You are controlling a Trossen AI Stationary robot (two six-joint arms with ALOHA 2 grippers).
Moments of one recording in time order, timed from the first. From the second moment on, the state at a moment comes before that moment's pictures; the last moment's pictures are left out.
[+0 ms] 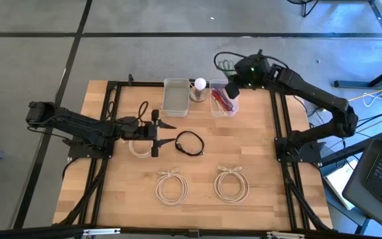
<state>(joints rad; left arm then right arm) -0.03 1.10 0.42 0.58 -0.14 0.18 -0.50 1.33 1.36 -0.72 0.20 0.15</state>
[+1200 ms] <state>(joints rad) -0.03 1.10 0.42 0.52 -0.13 0.09 -0.69 1.79 1.37 -0.77 0.00 0.28</state>
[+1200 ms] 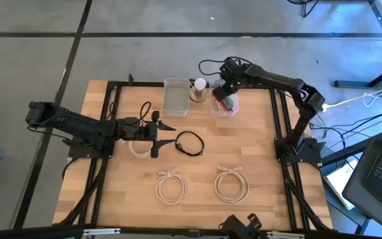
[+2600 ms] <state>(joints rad) -0.03 1.10 0.42 0.49 -0.07 0.09 -0.59 1.68 1.37 -0.73 0.10 0.20</state>
